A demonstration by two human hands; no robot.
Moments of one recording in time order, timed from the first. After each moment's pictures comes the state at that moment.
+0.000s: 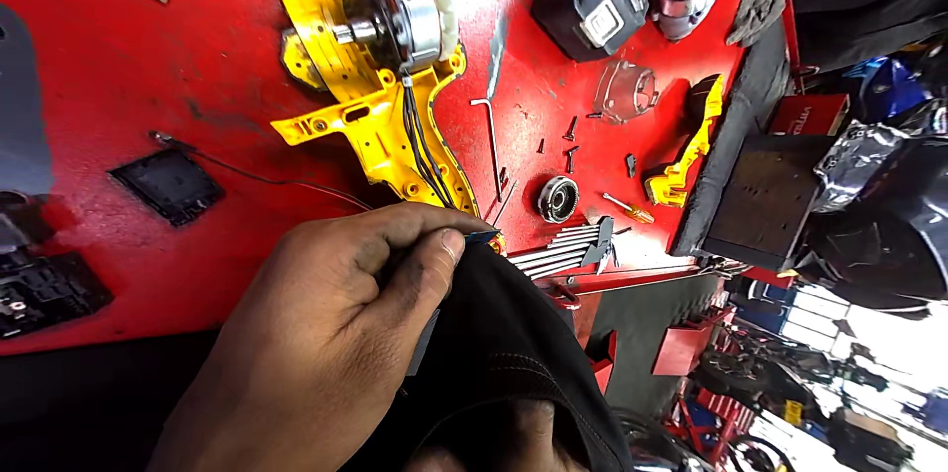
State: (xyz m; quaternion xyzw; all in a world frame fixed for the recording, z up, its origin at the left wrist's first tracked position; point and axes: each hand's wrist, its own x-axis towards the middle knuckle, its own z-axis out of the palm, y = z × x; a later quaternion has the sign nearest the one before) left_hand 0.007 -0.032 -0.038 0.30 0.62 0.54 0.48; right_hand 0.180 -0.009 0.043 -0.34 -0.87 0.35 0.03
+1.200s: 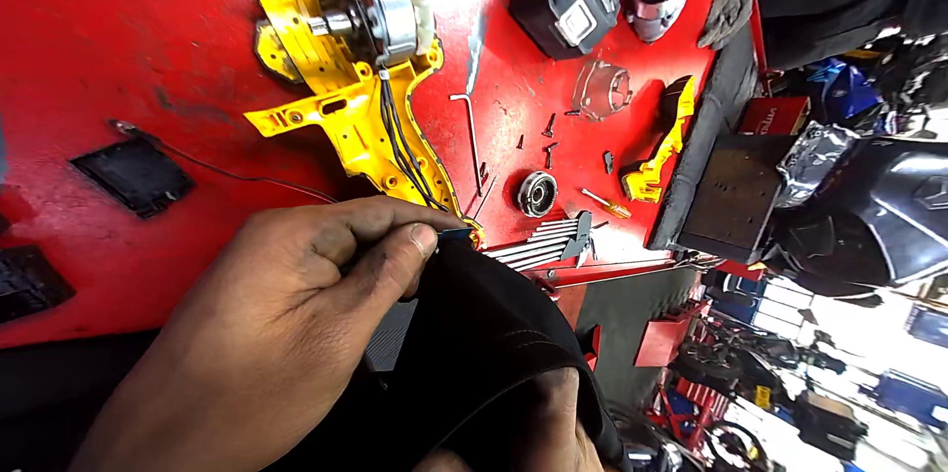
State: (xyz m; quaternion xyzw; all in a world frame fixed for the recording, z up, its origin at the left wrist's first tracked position) left_hand 0.003 -0.037 -0.048 0.30 0.56 0.57 0.51; right_hand 0.175 0.006 0.059 -0.35 -0.85 0.40 0.04
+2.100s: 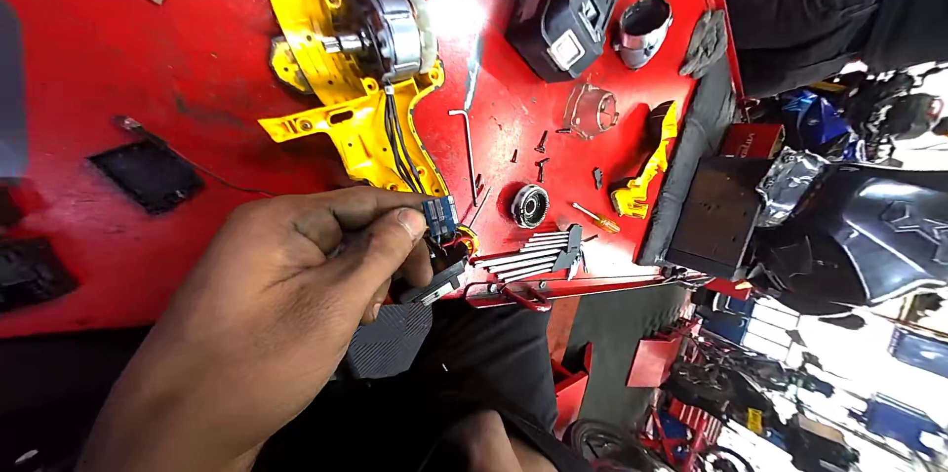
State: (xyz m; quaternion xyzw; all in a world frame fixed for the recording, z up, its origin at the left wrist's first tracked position) left_hand 0.006 -0.034 -0.044 0.21 0.57 0.60 0.52; right_hand 0.180 -0.005 0.078 -0.33 -0.81 0.48 -0.07
